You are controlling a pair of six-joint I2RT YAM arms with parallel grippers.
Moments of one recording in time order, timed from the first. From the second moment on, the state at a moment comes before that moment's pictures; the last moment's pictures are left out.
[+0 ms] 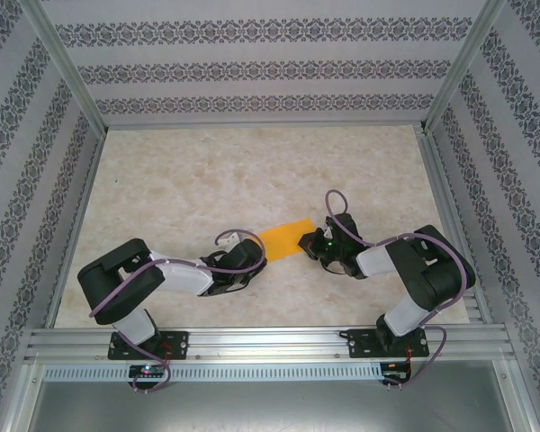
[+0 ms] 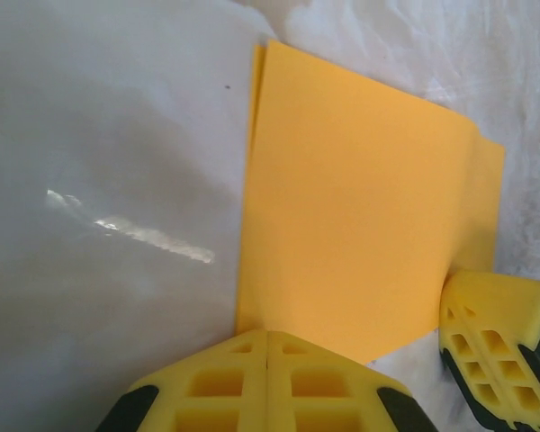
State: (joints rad) left arm -0.95 1.63 0.56 0.25 -0.20 -1.49; right arm 0.44 1.64 0.39 0.52 -0.41 1.13
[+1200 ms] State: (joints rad) left arm -0.48 1.48 0.79 -0.21 0.05 -0.83; right arm 0.56 1.73 0.92 -0.30 -0.03 0.90
